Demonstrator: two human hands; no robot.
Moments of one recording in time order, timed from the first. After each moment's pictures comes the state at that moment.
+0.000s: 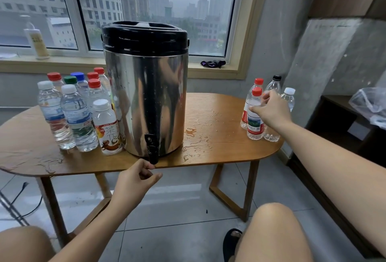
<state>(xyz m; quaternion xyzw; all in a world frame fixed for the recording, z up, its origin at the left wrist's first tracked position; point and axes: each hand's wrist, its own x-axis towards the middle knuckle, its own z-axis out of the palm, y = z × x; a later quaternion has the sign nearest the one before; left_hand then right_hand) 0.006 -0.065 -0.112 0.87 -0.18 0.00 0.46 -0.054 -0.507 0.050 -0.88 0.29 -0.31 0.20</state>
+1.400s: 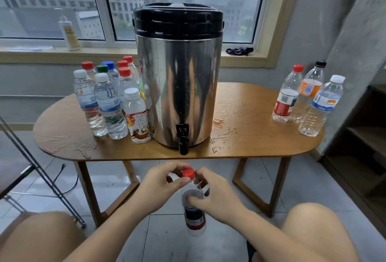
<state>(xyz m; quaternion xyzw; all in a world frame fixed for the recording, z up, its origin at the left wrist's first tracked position) -0.020 -0.033 -0.095 0.84 -0.30 -0.07 0.44 -0.103 -0.238 -0.125 -0.92 0.00 -0.05 0.40</state>
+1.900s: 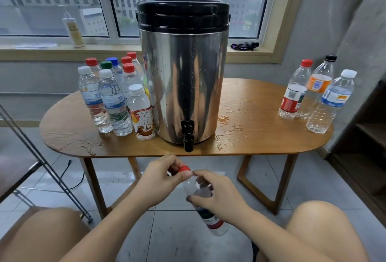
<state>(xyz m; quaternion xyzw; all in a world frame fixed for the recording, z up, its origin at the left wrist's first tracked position) -0.005 -0.028 -0.096 0.86 -0.26 -0.07 0.43 -0.102 -0.234 -0.131 -0.92 0.01 -0.05 0.39</state>
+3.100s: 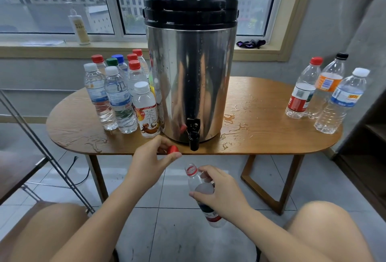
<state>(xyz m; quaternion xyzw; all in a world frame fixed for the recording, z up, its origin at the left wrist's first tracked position) 0.023 -0.007 -0.086 0.88 -0.24 0.08 0.41 -0.090 -0.230 -0.147 -0.93 0.02 -0.09 0.36</state>
